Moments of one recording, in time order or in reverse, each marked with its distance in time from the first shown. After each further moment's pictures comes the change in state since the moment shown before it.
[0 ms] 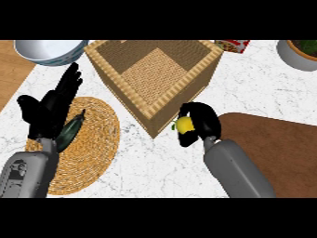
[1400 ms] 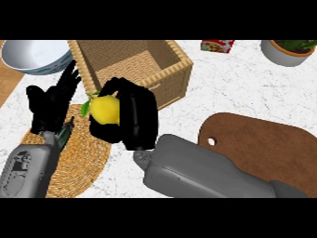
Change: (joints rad) left arm -0.048 0.006 0.019 0.083 -0.027 0.030 0.008; right arm -0.445 0.037 0.497 -0.253 -0.258 -0.806 0.460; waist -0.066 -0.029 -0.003
